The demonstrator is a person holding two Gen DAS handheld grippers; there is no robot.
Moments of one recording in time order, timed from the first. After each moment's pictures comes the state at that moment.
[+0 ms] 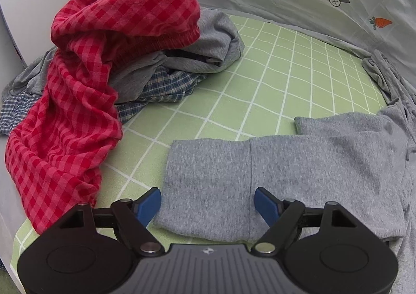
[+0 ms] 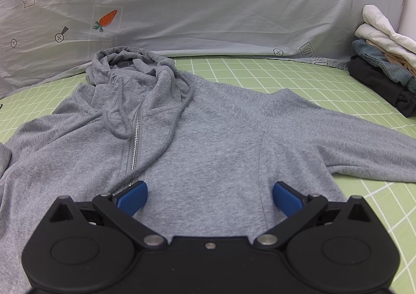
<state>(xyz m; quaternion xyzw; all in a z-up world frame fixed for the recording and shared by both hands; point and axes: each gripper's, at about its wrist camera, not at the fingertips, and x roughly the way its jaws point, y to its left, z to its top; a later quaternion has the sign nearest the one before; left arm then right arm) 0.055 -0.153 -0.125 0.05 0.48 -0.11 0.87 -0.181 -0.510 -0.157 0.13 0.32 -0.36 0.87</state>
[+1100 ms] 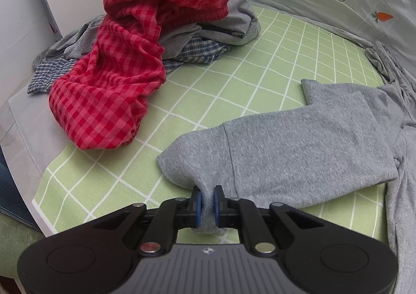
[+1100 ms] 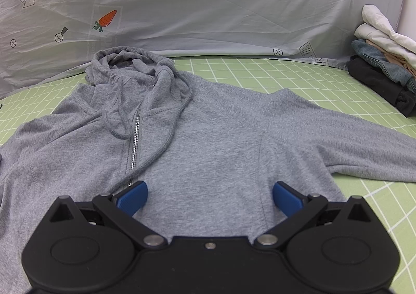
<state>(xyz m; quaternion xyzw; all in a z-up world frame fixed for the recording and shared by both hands) -0.023 -0.114 -0.118 0.05 0.49 -0.06 0.87 -0.180 -0.510 -0.157 0.13 0.32 -0.36 0.87</state>
